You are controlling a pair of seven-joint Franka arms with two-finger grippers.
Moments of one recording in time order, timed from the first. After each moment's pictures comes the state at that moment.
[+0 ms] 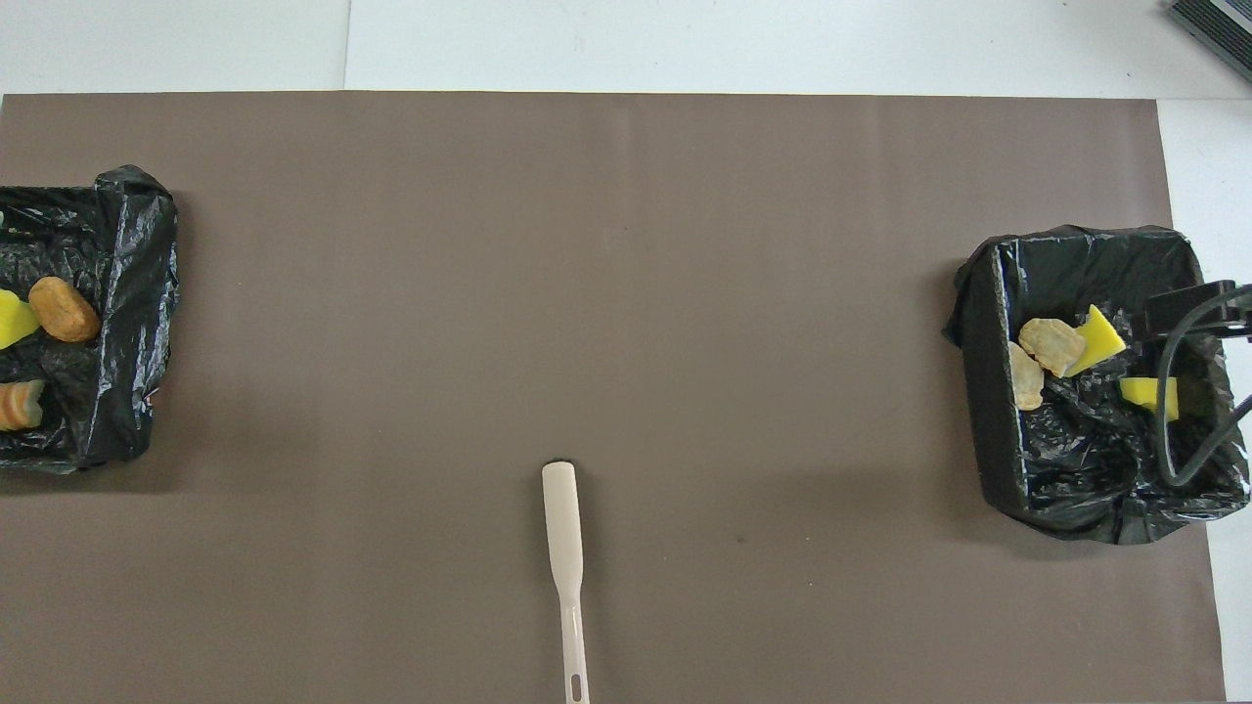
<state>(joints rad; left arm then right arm) 0.44 0.25 -0.15 -1.50 0.87 2.15 1.87 0.01 -0.03 -0.11 -1.59 0.00 1.58 -0.06</state>
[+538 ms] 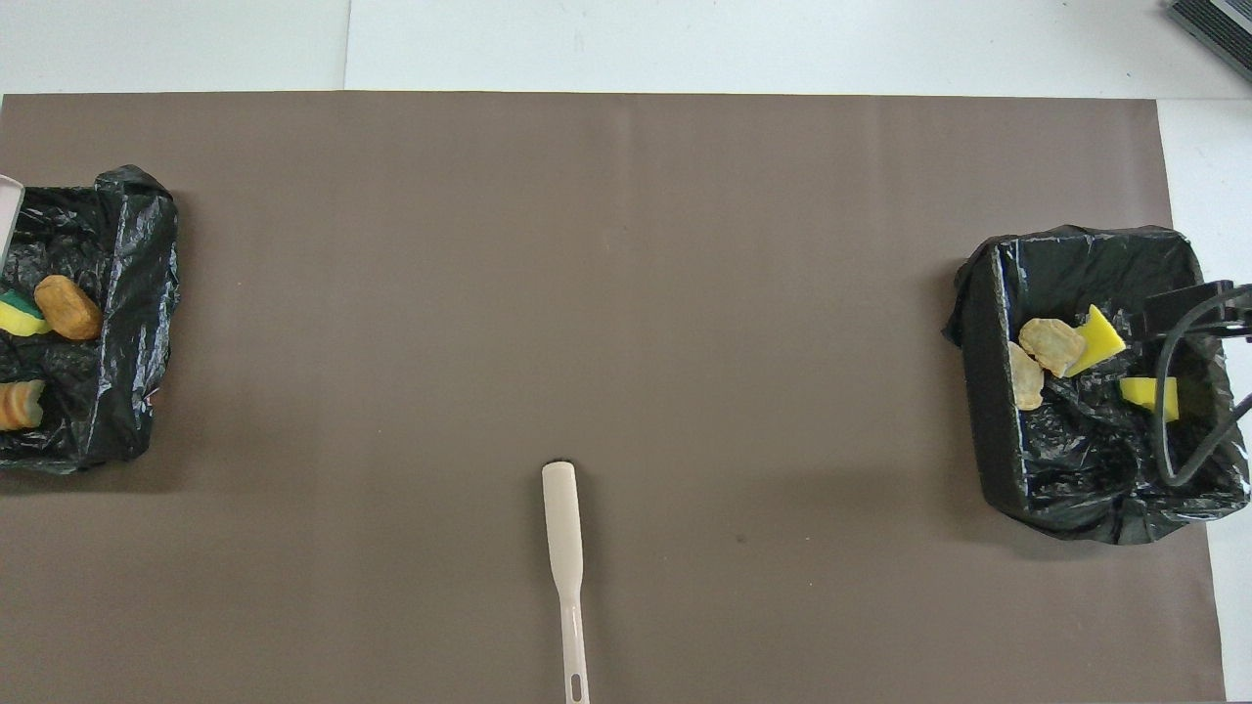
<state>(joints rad) 0.45 0.21 -0.13 -1.45 0.58 2.15 1.87 0.01 -0.03 -0.10 -1.59 0.00 1.58 -0.06</state>
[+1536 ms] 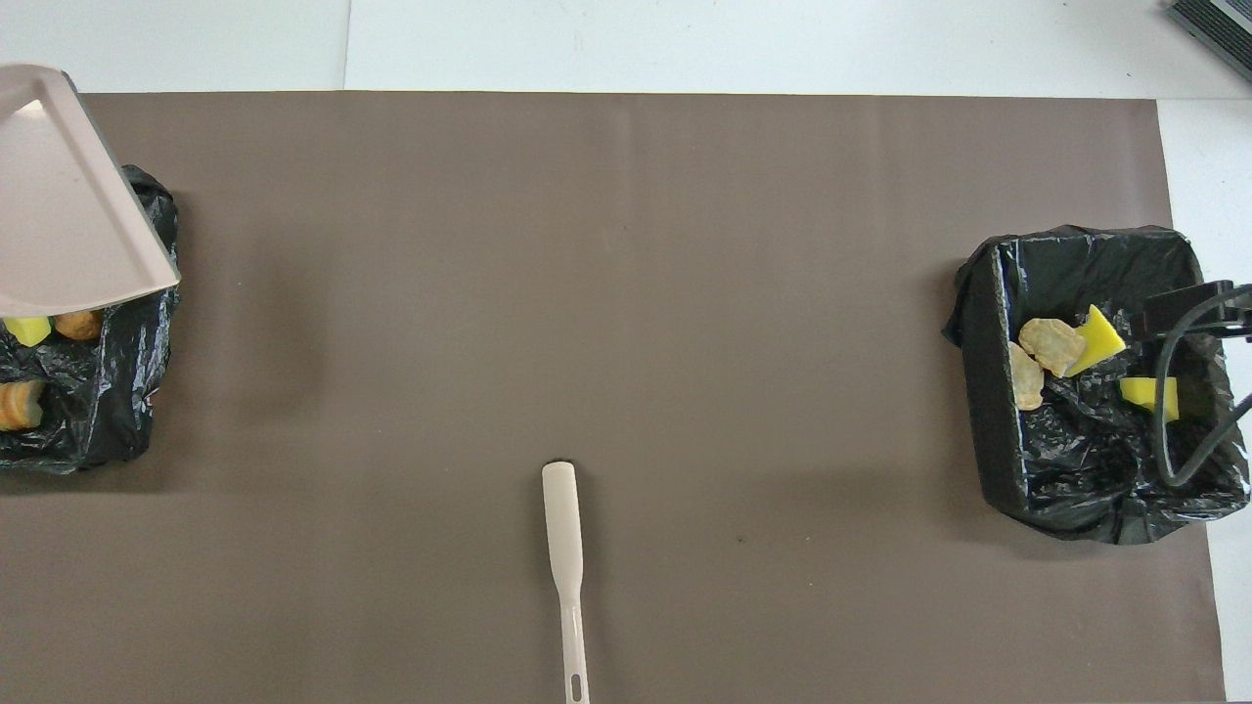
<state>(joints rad) 0.28 0.05 -0.16 -1.57 0.19 1.75 1.01 0.01 -0.03 -0.10 -1.59 0.00 1.58 -0.06</state>
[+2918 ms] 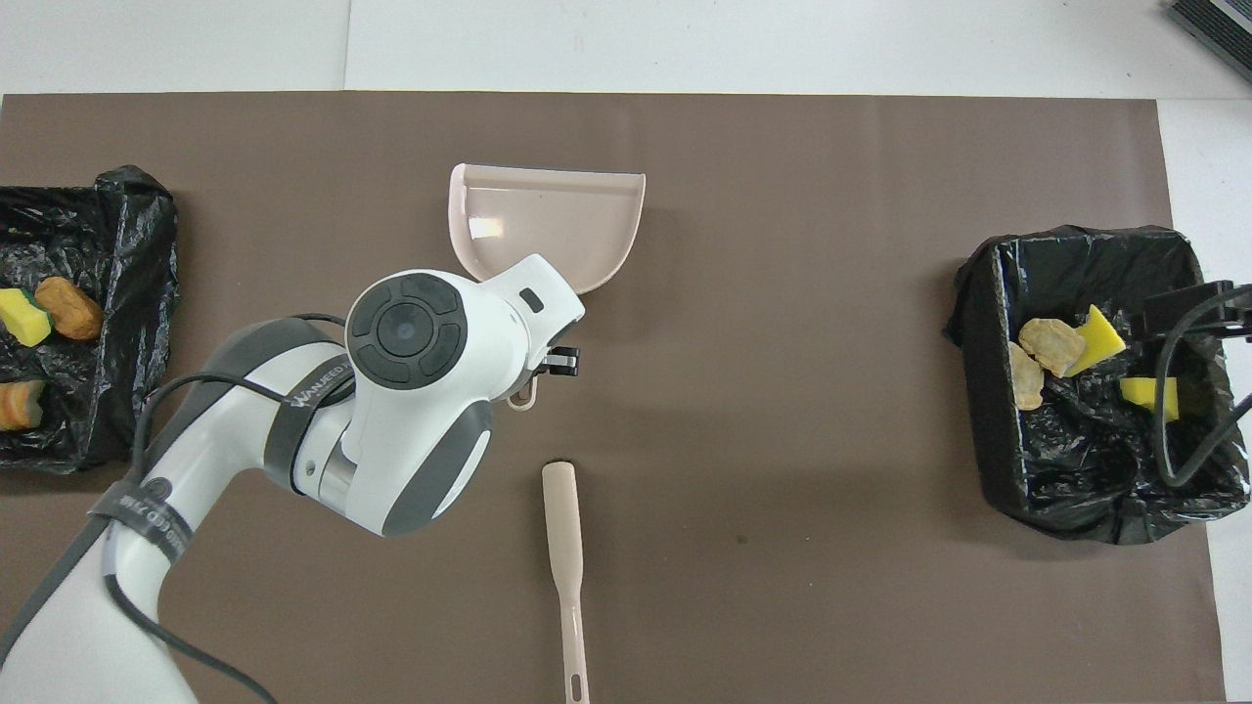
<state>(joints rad) -0.43 0.21 -0.16 -1.89 0.01 2.24 -0.43 0.01 -0.03 -0.10 -1.59 0.00 1.58 -0.06</state>
